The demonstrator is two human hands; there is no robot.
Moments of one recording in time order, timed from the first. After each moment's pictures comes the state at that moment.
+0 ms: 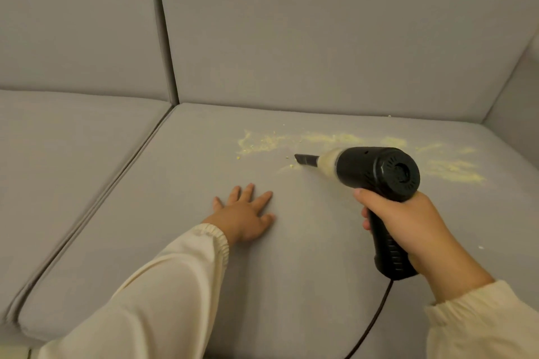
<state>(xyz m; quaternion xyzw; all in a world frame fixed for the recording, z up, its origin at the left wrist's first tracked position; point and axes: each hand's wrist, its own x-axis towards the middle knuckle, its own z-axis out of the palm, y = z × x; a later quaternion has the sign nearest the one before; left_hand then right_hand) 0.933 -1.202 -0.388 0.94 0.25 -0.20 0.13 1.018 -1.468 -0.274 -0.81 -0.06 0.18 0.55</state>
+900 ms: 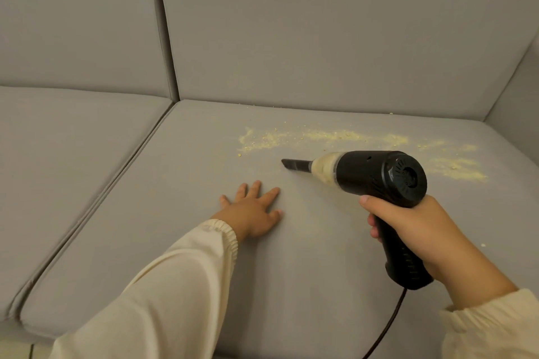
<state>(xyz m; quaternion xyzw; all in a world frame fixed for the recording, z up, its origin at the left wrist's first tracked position) 0.941 -1.210 -0.387 0.93 0.25 -0.20 0.16 1.016 -1.482 -0.274 -0.82 -0.10 0.23 0.52</state>
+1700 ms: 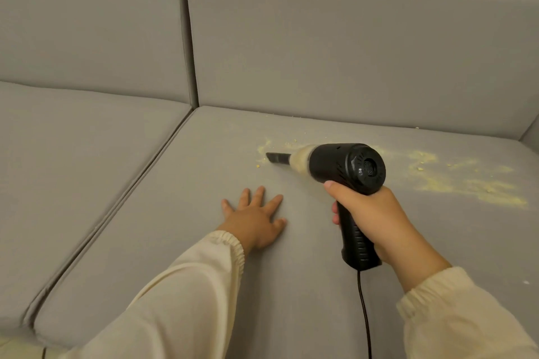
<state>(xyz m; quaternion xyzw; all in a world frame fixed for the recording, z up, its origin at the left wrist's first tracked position) 0.937 -1.180 -0.393 0.93 0.28 -0.18 0.12 1.022 -1.379 -0.288 -0.78 -0.11 0.25 0.57</state>
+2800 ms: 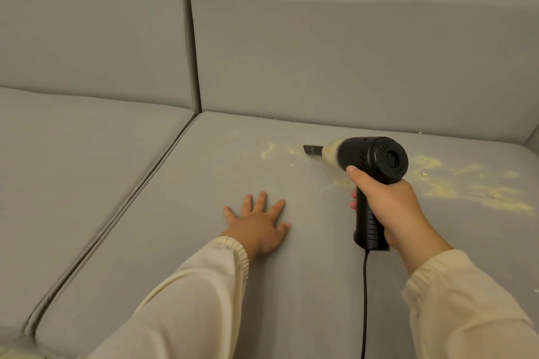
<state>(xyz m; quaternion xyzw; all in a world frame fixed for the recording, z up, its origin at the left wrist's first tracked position) 0.938 -1.178 -0.392 0.93 0.29 -0.19 0.13 1.050 -1.369 -0.286 -0.75 -0.05 0.19 0.63</state>
